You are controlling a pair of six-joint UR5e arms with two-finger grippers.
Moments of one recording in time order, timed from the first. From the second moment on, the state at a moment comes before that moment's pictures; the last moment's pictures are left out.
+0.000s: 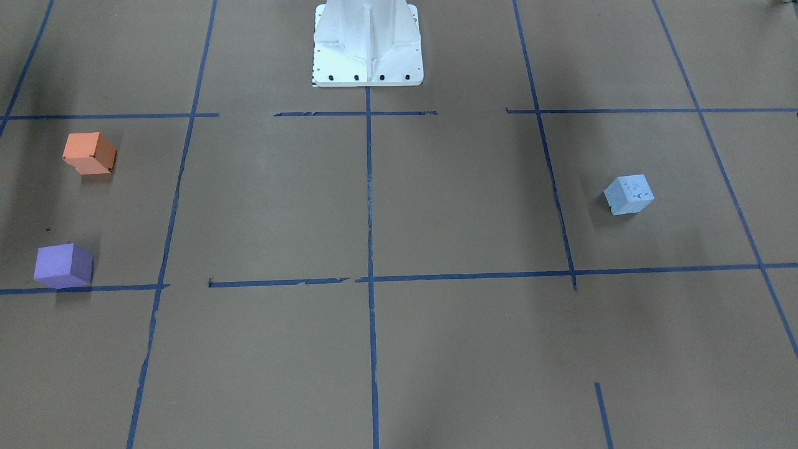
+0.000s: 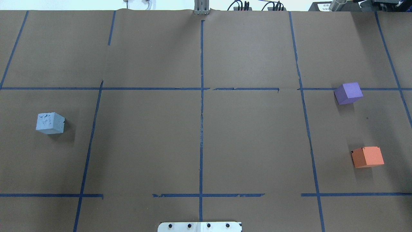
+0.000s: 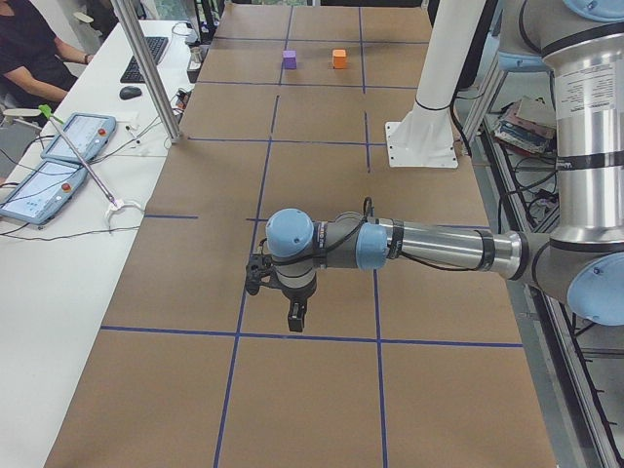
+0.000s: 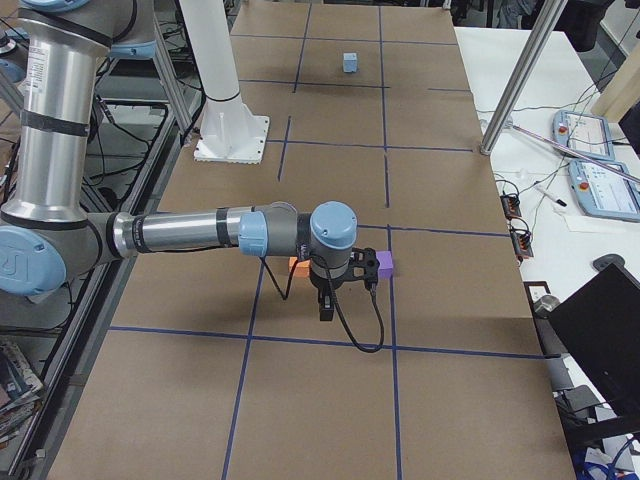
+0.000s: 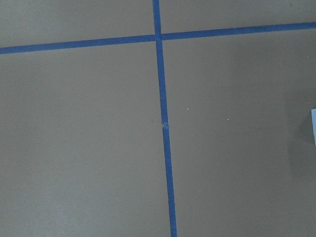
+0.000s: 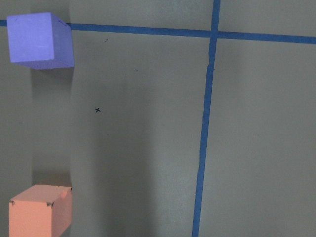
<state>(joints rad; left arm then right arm) -1.54 -1.41 -1.83 -1.46 -2.36 0.07 1.51 -1.77 1.89 -1.68 2.38 -0.02</state>
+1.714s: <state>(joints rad) -1.42 -1.40 -1.84 -1.56 -2.38 -0.03 1.49 -1.77 1.87 -1.68 2.41 -0.03</state>
